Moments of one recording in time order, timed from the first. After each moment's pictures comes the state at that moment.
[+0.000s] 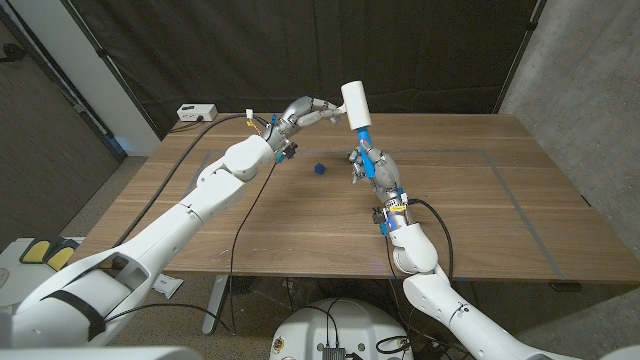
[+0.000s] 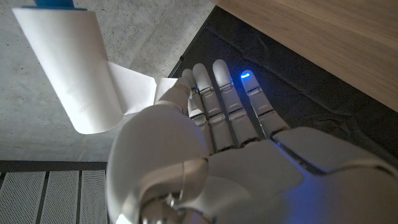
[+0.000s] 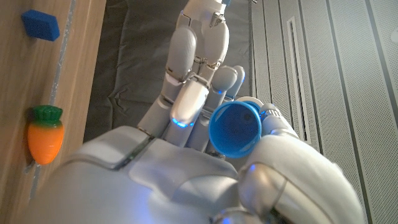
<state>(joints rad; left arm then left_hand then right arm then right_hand) 0.63 0.57 0.56 -1.53 -0.26 -0.22 -0.08 1.05 0.18 0.42 -0.12 0.19 0.98 0.00 0.29 0.35 0.78 -0.07 0.67 0.57 0.61 -0.06 0.72 0.66 0.24 0.10 0.75 0.39 -1.02 -0.26 -0.54 -1.32 0.44 0.92 0.05 0.52 0.16 0.47 -0.10 0.21 0.81 0.05 0.94 0.75 1.17 -0.05 0.97 1.15 1.23 -0.20 1.56 1.24 1.04 -0.16 1.39 0.18</state>
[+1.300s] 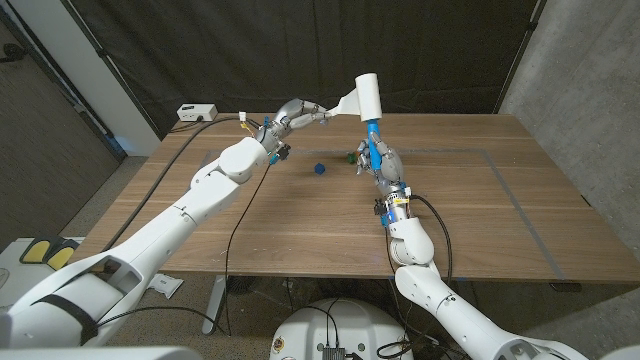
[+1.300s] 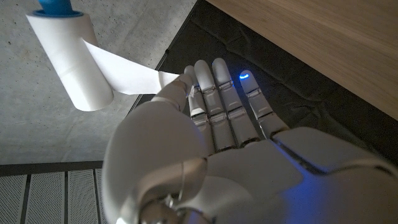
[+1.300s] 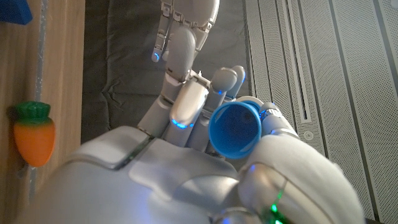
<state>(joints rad) 0.65 0.59 0.54 -1.54 -0.25 -0.19 -0.03 1.06 0.12 0.49 -0.14 0.38 1.01 0.05 0.29 0.42 0.80 -0.04 0.76 0.73 0.66 -0.06 0.63 0.59 0.21 0.08 0.87 0.43 -0.96 -0.18 -0.51 -1.20 0.56 0.97 0.16 0.52 0.16 0.48 -0.11 0.20 0.82 0.05 0.97 0.74 1.18 -0.05 0.98 1.16 1.24 -0.20 1.56 1.24 1.04 -0.16 1.40 0.18</state>
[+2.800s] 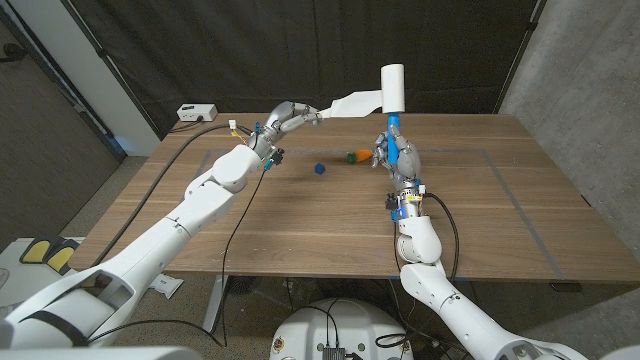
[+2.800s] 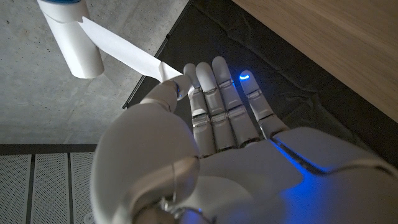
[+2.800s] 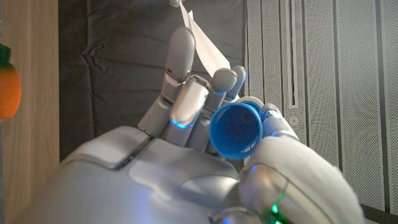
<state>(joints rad) 0.73 0.60 0.49 -1.57 -0.28 -0.24 0.02 0.97 0.06 0.56 -0.13 0.73 0.97 0.08 0.40 0.70 0.82 -0.03 0.85 0.98 0.71 -0.07 0.57 0.61 0.17 0.07 0.99 0.41 -0.98 -0.17 -0.44 -1.21 0.50 1.04 0.07 0.49 0.16 0.50 -0.12 0.20 0.82 0.05 1.01 0.71 1.18 -0.05 0.99 1.17 1.25 -0.20 1.56 1.24 1.04 -0.16 1.41 0.18</state>
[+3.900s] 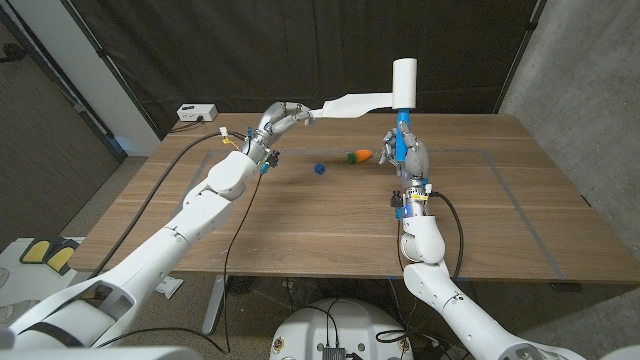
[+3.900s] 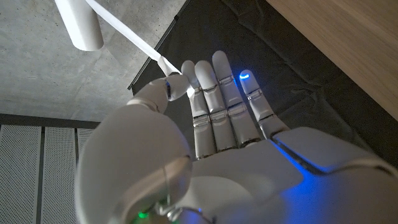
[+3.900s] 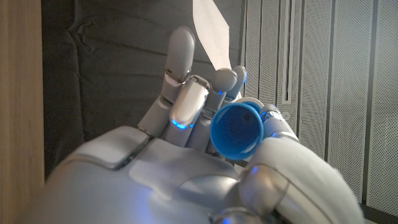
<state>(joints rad) 0.78 0.58 0.45 -1.54 -0.34 -0.35 0.02 0.89 -0.06 0.72 -0.13 1.00 0.97 0.09 0.62 0.80 0.94 0.01 0.86 1.06 0.78 -0.06 0.56 0.65 0.16 0.09 1.05 0.34 -0.99 -0.17 -0.40 -1.23 0.43 1.06 0.00 0.47 0.16 0.50 -0.13 0.20 0.82 0.05 1.04 0.70 1.19 -0.05 0.99 1.16 1.25 -0.20 1.56 1.24 1.04 -0.16 1.42 0.18</state>
